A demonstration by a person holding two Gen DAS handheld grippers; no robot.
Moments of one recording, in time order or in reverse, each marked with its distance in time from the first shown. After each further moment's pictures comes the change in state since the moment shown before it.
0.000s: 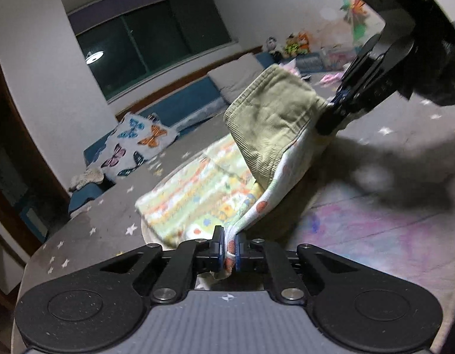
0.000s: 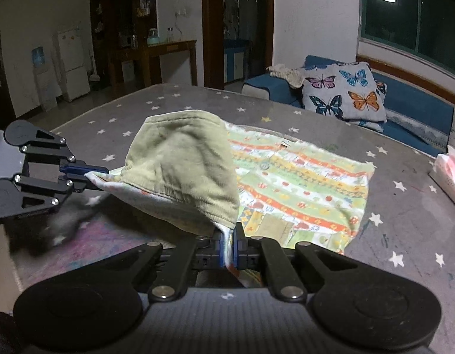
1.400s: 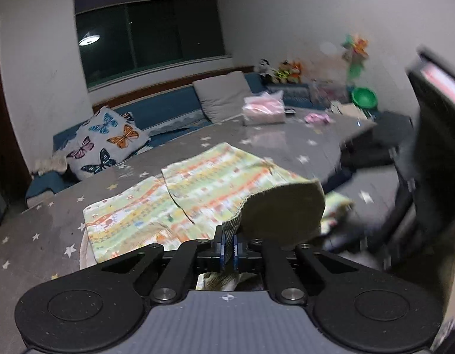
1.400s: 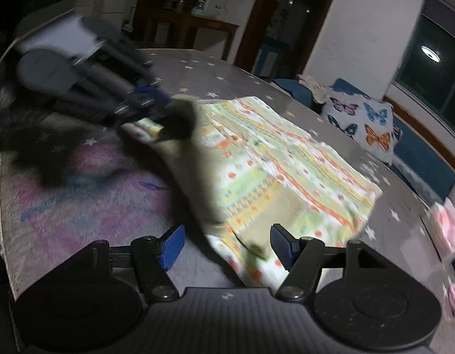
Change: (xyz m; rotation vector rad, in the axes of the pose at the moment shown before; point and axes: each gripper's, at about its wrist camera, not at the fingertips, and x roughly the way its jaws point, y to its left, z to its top) left arm 0.062 -0.004 0.047 -0.206 -0.050 -0.132; right arm 0.025 0.036 -0.035 -0.349 0.048 -0.055
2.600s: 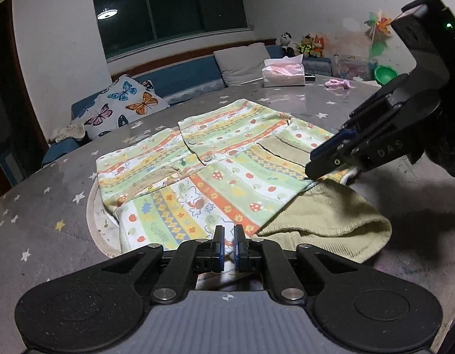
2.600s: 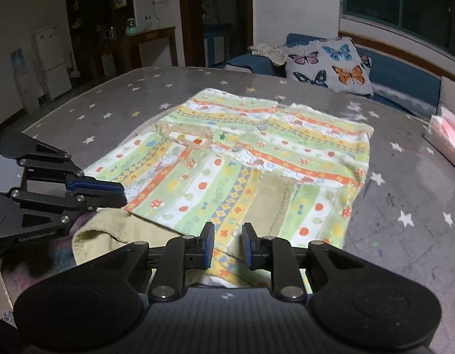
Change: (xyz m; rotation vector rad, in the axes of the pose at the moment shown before) left arm -0.003 -0.012 -0.045 -0.015 0.119 0.087; right arm 0.019 -0.037 -0.003 0.436 0.046 0.007
